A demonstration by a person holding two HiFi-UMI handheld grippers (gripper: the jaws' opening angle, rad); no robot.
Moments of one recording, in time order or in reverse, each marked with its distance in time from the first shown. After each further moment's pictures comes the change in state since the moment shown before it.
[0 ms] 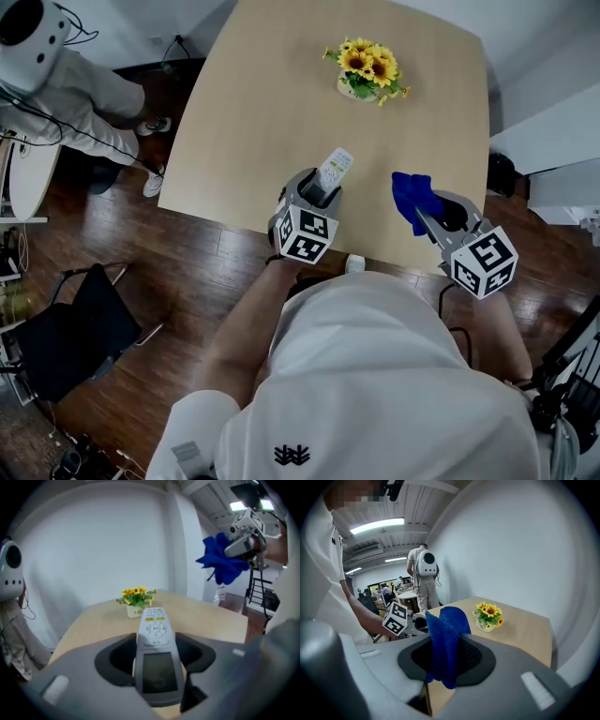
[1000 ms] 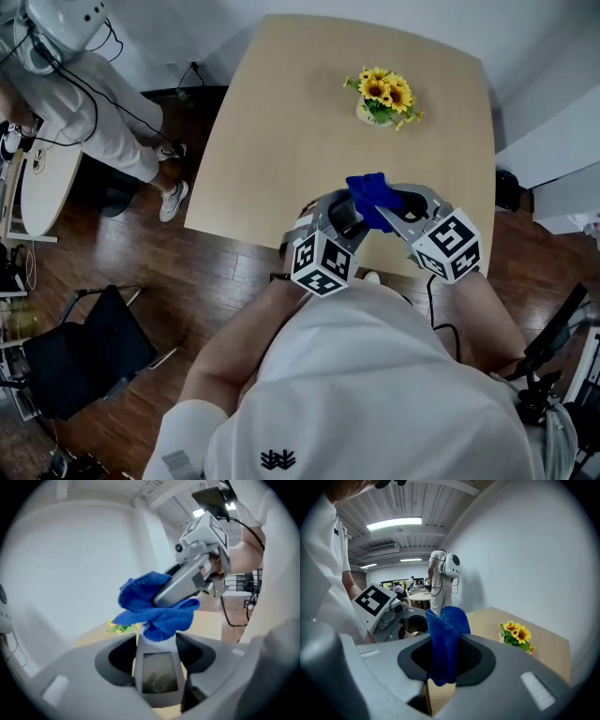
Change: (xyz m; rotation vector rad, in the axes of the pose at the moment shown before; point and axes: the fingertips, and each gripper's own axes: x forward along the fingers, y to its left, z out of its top) left arm -0.074 -0.022 0.076 0.292 -0.132 -0.203; right arm 0.086 0.070 0.066 -0.135 -0.045 0.114
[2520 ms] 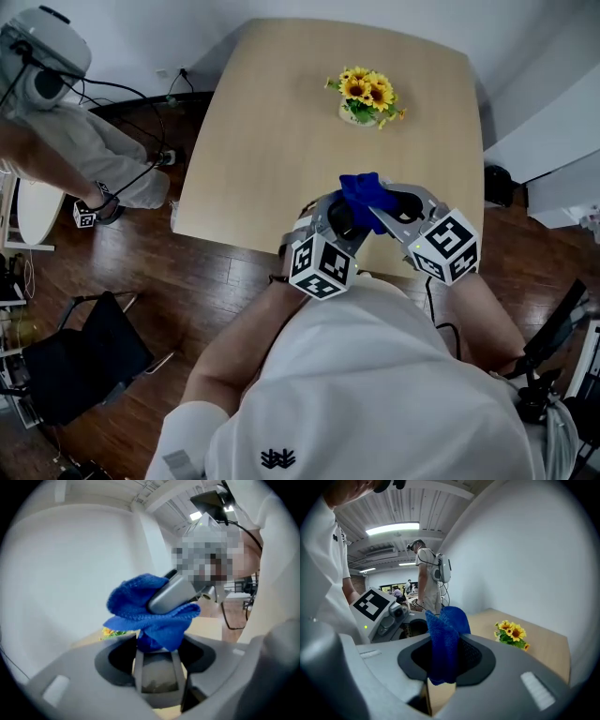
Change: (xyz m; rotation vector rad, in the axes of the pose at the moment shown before) left arm 0.015 -0.024 0.020 0.028 -0.051 -0.006; right arm -0.021 -0.002 -0.008 0.028 -0.048 -0.013
